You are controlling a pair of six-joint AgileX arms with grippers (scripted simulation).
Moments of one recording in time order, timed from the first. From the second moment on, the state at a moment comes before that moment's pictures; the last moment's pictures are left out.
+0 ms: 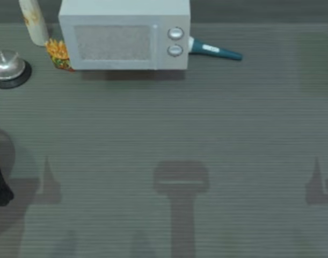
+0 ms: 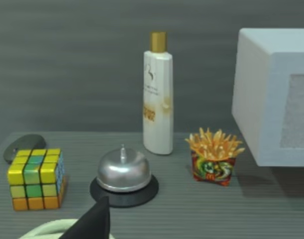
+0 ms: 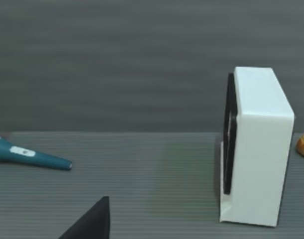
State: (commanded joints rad) left arm 0.00 0.00 0.00 0.00 0.00 0.00; right arm 0.00 0.00 0.00 0.00 0.00 0.00
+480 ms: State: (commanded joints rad) left arm -0.05 0.18 0.17 -0.12 0.00 -0.03; right arm 0.00 0.00 0.00 0.00 0.00 0.00
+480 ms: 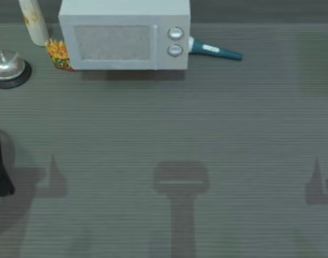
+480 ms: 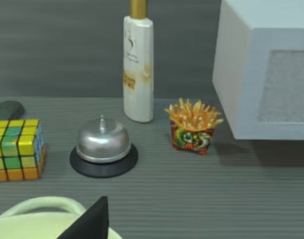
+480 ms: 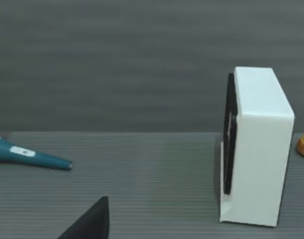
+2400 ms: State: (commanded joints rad) left arm -0.57 2.40 2.62 -1.34 -0.28 -0.52; right arm 0.00 0.00 0.00 0.00 0.00 0.00
